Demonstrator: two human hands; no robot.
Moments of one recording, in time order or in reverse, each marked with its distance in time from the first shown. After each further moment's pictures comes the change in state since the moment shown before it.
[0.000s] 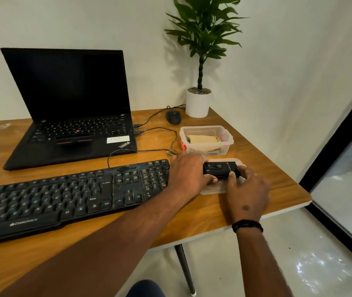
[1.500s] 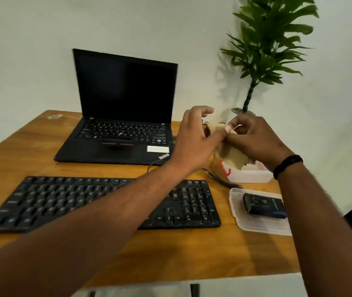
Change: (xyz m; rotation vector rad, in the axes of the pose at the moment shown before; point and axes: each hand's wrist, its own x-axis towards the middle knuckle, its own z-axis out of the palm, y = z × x) left_hand 0.044 -0.078 -0.098 -0.731 0.443 -0.025; right_hand 0.086 -0.172 0.013 0.331 -0.711 -0.603
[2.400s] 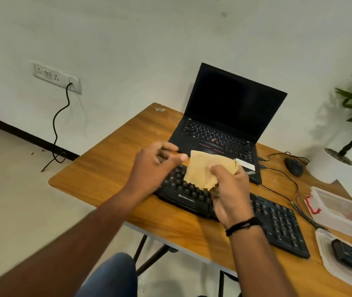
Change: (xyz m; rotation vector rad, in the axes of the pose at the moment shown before) left_hand -0.157 -0.046 -0.278 0.087 0.363 -0.358; right_hand -0.102 -0.167 0.234 0.906 -0.072 0.428
